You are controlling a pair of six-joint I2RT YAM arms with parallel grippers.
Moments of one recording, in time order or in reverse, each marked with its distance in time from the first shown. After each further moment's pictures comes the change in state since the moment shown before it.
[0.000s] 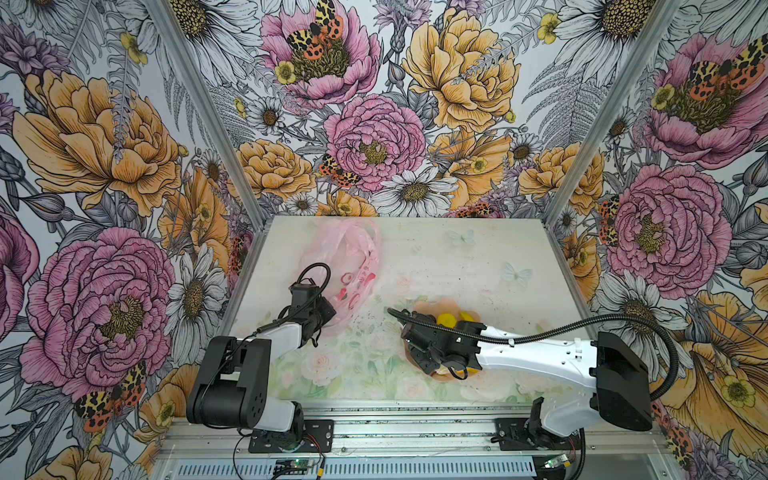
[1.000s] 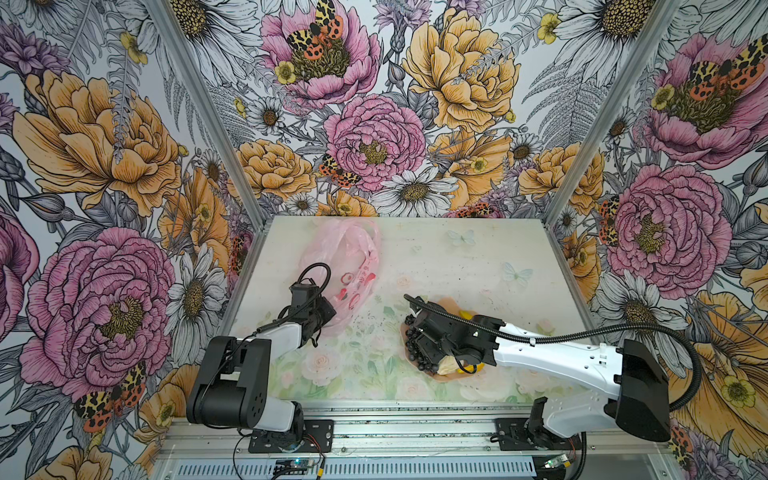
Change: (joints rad) left arm 0.000 0.000 0.000 0.000 0.012 0.006; right arm -0.071 -0.100 -0.013 0.001 0.029 0.026
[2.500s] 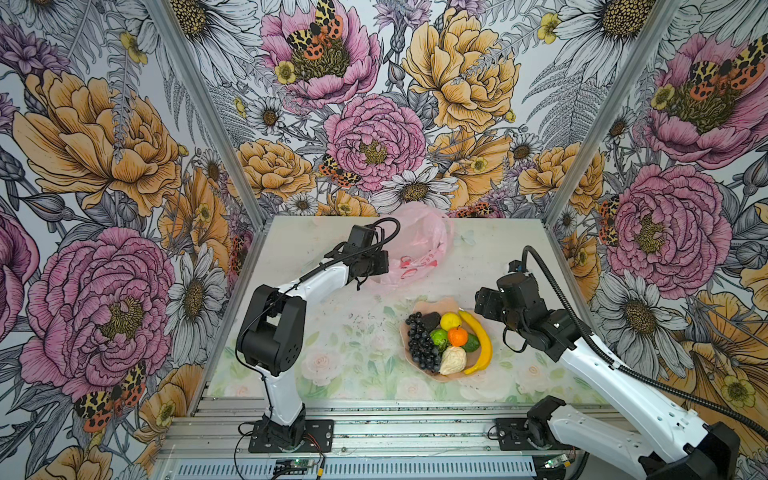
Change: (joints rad) left arm -0.335 0.434 0.901 -0.432 0.116 0.343; right arm -0.559 -0.429 -0.163 0.024 -0.005 0.351
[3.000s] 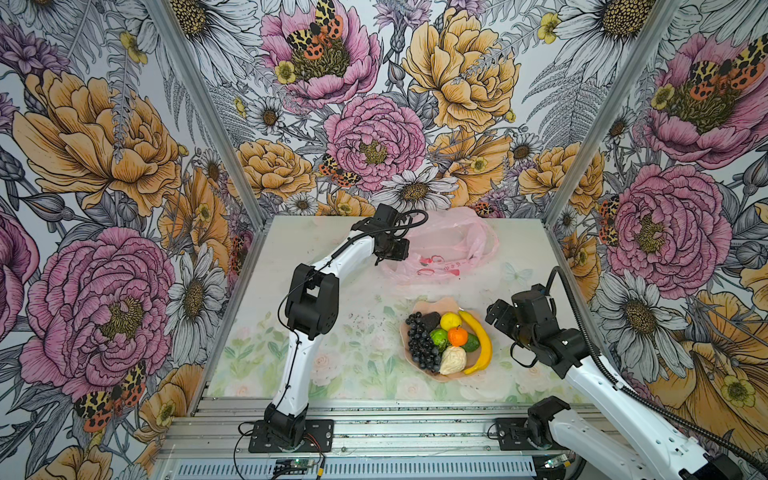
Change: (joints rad) left arm -0.018 0.427 0.648 -0.407 0.100 0.253; right arm -0.101 -0.127 -0.183 0.002 -0.095 0.214
